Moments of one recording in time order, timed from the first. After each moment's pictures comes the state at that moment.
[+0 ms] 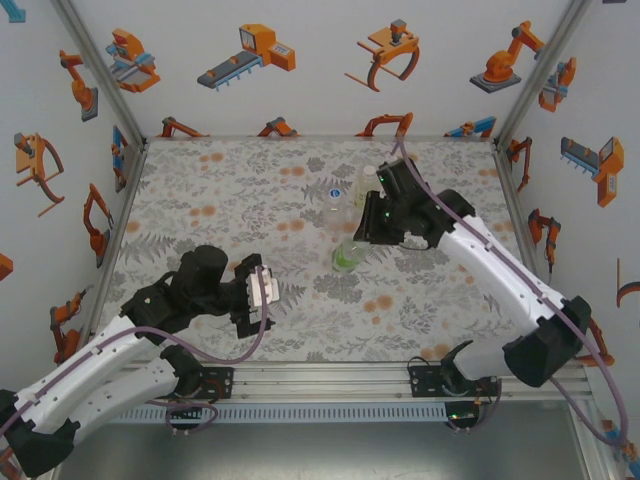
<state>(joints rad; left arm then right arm) -0.83 0.71 0.71 -0.64 0.37 0.58 0.61 1.40 1.40 -0.93 -0.05 0.60</state>
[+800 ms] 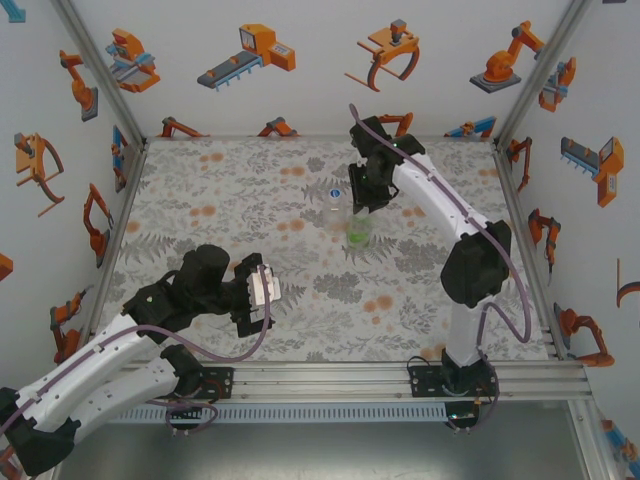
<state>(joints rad) -0.83 0.72 0.71 -0.64 0.35 0.58 0.51 1.94 1.90 -1.12 -0.01 0.30</state>
